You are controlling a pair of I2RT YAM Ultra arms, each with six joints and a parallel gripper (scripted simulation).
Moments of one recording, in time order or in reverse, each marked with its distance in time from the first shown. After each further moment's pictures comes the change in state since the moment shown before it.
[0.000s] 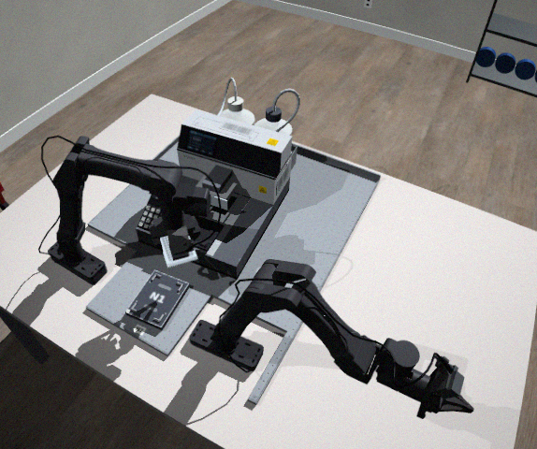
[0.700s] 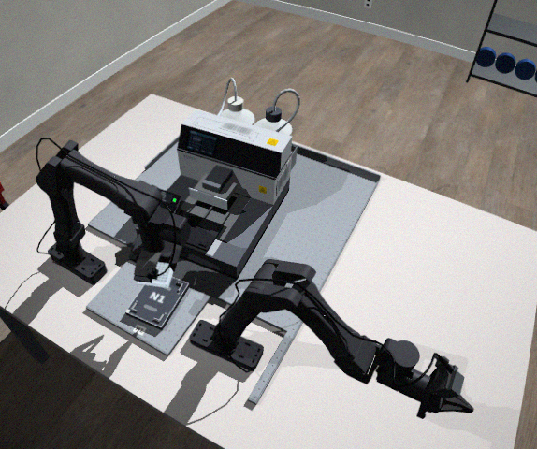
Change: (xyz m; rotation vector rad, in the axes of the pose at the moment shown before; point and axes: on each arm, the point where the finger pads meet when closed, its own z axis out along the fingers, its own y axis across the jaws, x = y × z) left arm -0.043 -0.064 0.016 -0.008 0.006 0.506; right arm 0.000 0.000 0.000 0.000 0.000 0.000
